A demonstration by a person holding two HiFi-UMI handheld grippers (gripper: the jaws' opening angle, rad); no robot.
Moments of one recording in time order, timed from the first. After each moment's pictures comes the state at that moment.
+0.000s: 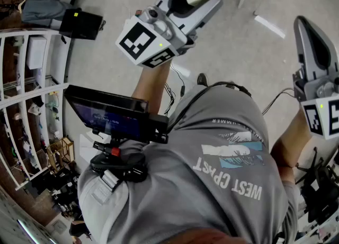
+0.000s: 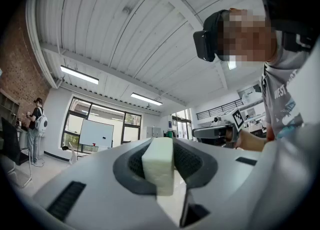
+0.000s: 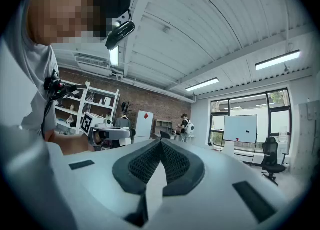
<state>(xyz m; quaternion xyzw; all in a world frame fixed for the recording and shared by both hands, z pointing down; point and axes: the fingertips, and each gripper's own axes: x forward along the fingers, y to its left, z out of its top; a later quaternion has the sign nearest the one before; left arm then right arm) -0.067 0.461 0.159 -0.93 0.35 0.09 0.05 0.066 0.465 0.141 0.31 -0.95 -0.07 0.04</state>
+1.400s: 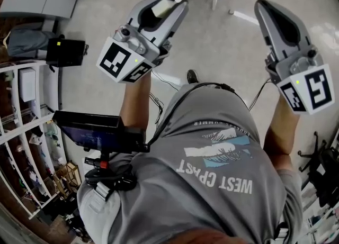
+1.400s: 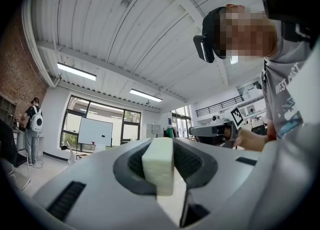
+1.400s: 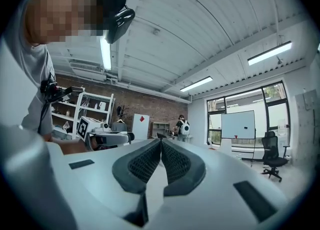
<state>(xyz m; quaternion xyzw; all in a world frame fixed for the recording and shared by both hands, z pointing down) -0.015 0.423 0.179 -0.94 0.34 0.07 0.06 0.115 0.422 0.169 0.32 -0.95 -0.04 0.00</state>
